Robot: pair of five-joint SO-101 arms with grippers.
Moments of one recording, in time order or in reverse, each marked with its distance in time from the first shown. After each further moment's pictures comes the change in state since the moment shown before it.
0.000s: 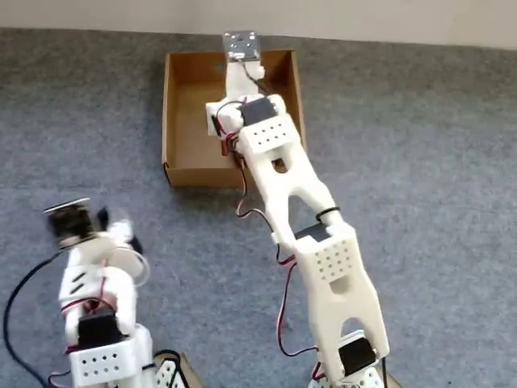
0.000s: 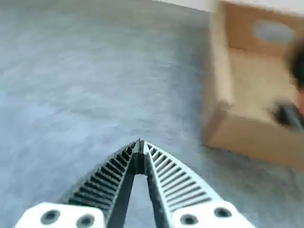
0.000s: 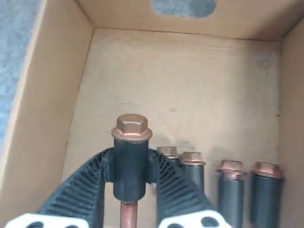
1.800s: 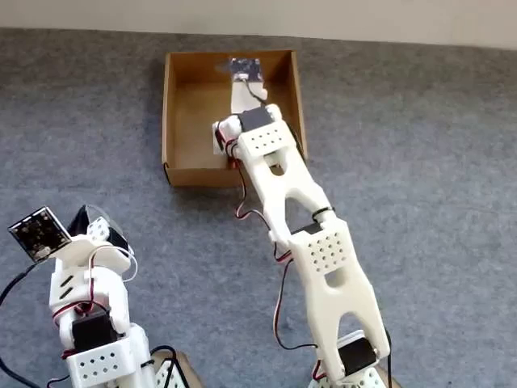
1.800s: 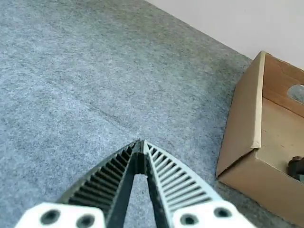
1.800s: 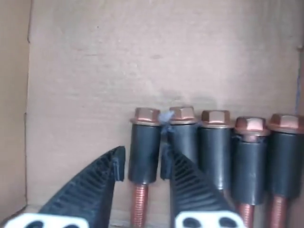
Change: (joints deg) left arm -4.0 0.0 0.1 -3.2 6.8; right arm 1.3 8.3 -2.7 6.4 -4.7
